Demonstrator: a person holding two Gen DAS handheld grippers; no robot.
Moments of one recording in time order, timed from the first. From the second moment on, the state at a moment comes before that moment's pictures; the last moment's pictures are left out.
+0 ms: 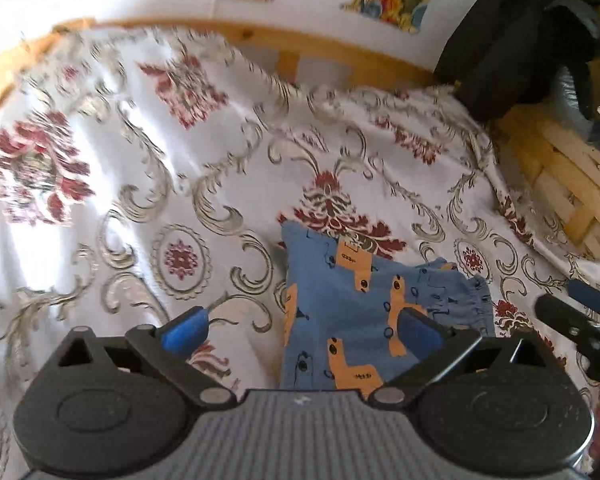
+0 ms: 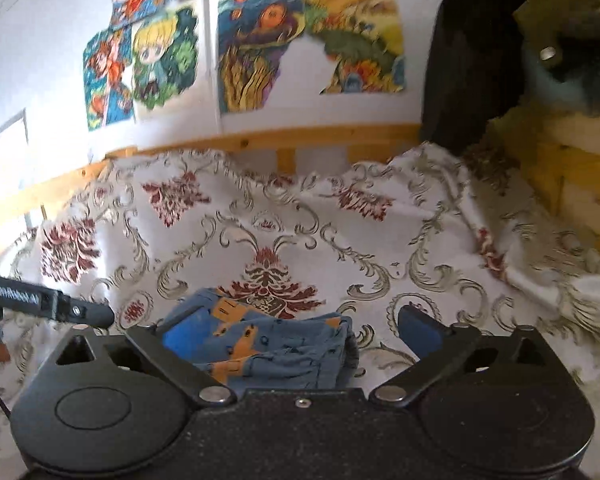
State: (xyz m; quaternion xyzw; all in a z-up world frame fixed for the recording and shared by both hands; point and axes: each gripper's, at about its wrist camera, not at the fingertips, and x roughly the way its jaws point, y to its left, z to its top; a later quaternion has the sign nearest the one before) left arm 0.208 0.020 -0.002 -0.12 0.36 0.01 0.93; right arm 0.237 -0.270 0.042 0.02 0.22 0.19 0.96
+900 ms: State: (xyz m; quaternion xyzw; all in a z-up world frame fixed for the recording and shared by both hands) left arm 0.061 -0.024 -0.021 -0.01 0.34 0.02 0.94; right arm 0.090 -0.290 0.031 0.05 0.24 0.15 0.96
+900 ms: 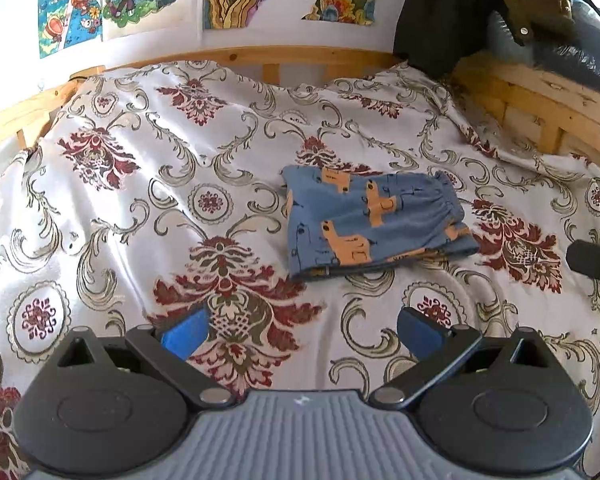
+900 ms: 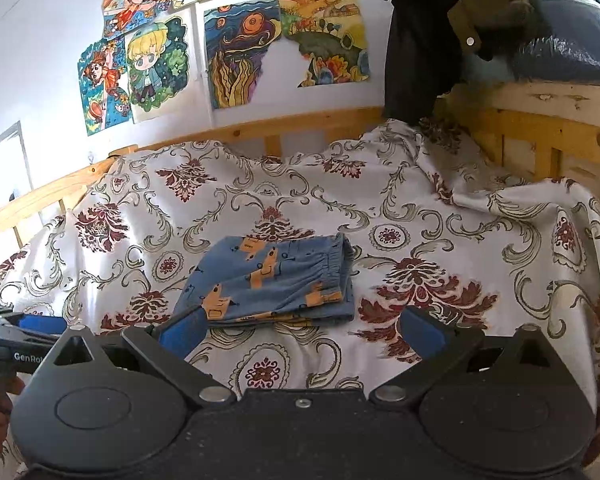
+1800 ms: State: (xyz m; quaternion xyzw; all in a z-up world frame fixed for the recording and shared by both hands) left arm 0.060 -0.017 -0.026 -0.02 0.35 0.02 0.94; right arm 0.094 -0.289 0.026 0.05 0.26 0.16 0.95
